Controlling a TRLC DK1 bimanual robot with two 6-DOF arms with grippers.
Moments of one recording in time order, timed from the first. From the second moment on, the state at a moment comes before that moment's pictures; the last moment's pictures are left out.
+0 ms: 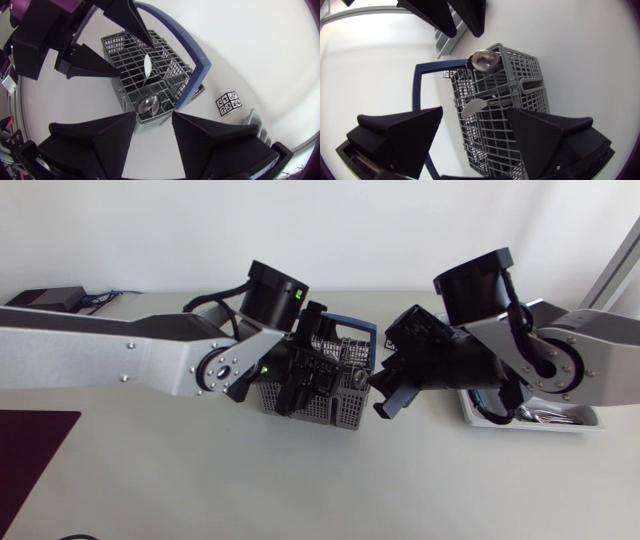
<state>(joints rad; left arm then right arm) -0.72 1.71 1.10 -0.04 -0.05 1.49 0.50 1.36 0.86 -0.26 -0.07 -0.35</state>
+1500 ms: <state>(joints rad) -0.71 1.80 1.28 -0.22 -0.06 1.66 0.43 1.34 0.76 -0.18 -0.15 -0.42</state>
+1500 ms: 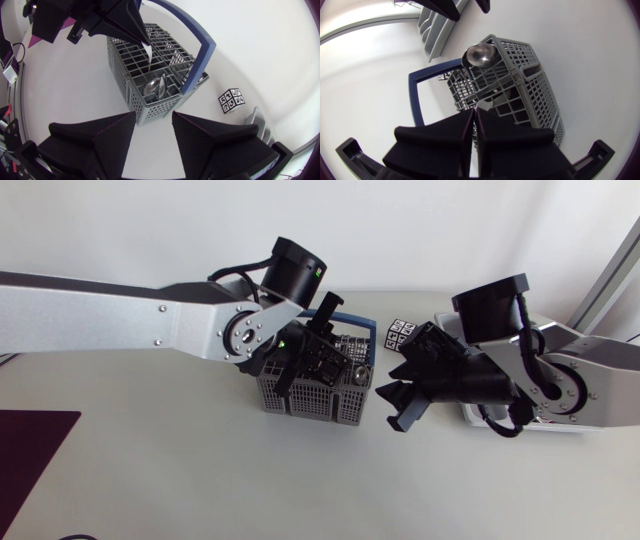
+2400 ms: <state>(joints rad) -0.67 1.84 1.52 -0.53 0.05 1.57 0.45 1.34 0.73 -0.16 -0.15 -0.42</state>
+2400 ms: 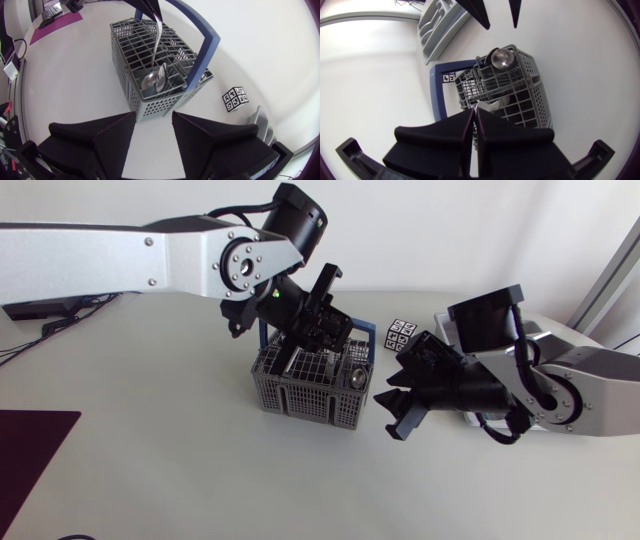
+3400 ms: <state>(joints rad) -0.64 1.90 1.65 -0.71 0.14 1.62 0.45 1.34 0.73 -0.14 -0.16 -0.42</state>
